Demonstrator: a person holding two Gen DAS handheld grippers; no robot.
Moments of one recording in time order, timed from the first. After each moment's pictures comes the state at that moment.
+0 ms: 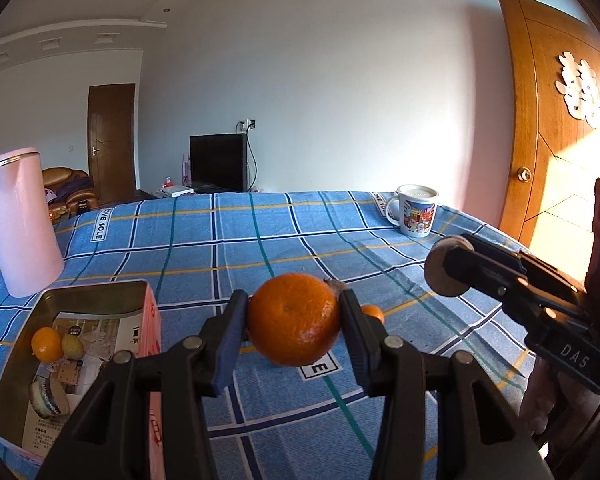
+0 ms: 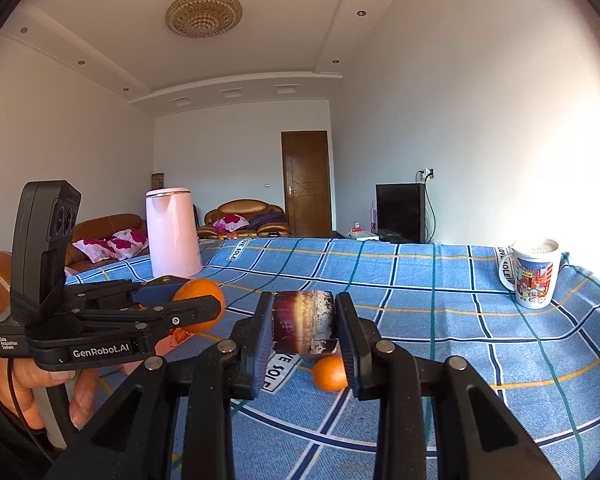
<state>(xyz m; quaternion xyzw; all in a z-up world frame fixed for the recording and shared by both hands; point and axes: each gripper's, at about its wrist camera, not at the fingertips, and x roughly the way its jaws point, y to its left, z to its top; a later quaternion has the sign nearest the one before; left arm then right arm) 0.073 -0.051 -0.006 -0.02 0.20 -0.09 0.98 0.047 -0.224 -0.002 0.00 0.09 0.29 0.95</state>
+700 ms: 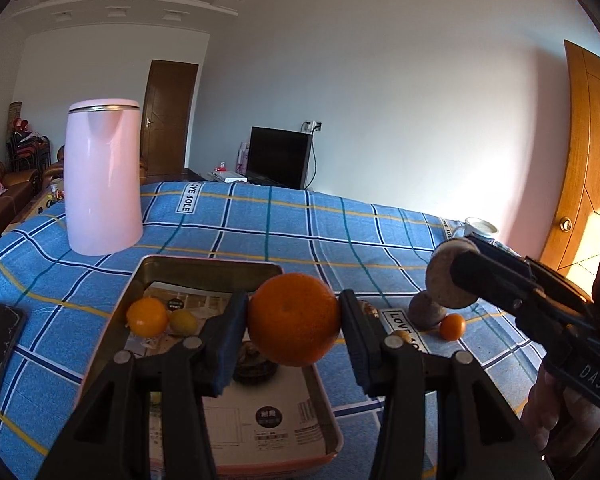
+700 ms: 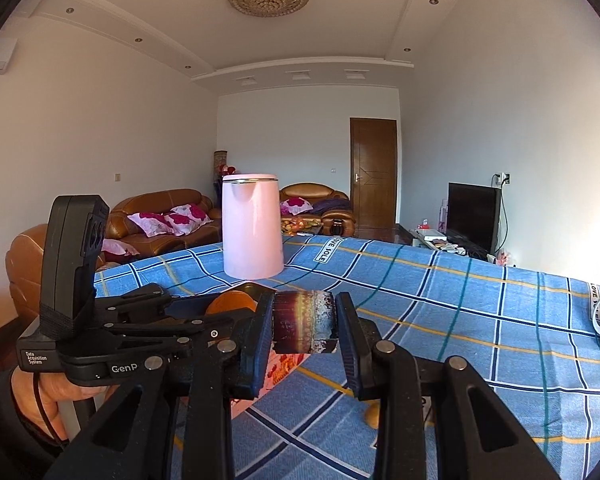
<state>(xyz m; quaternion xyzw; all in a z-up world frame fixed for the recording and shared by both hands) 0.056 0.058 -0.014 -0.10 0.20 -0.01 0.97 0.057 -0.104 0.019 -0.05 0.11 0.40 0.91</state>
